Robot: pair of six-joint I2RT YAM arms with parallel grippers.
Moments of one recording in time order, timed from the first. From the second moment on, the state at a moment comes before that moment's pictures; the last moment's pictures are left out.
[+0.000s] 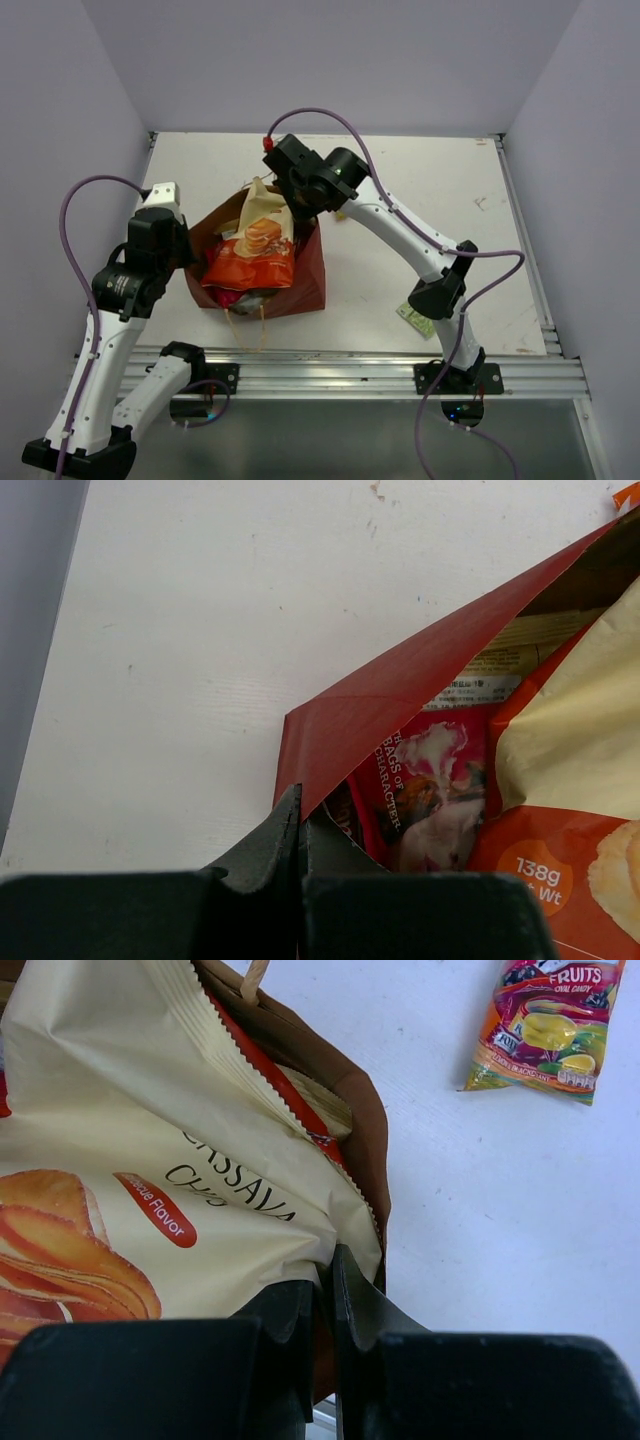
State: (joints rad) left arm -0.22 0.77 1.06 -0.94 -0.28 -0.27; right arm 0.95 2.07 2.45 -1.35 0.33 0.33
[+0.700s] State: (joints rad) left arm -0.22 0.77 1.06 -0.95 -0.31 -0.27; right arm 0.71 1.66 2.24 -1.19 0.39 0.28
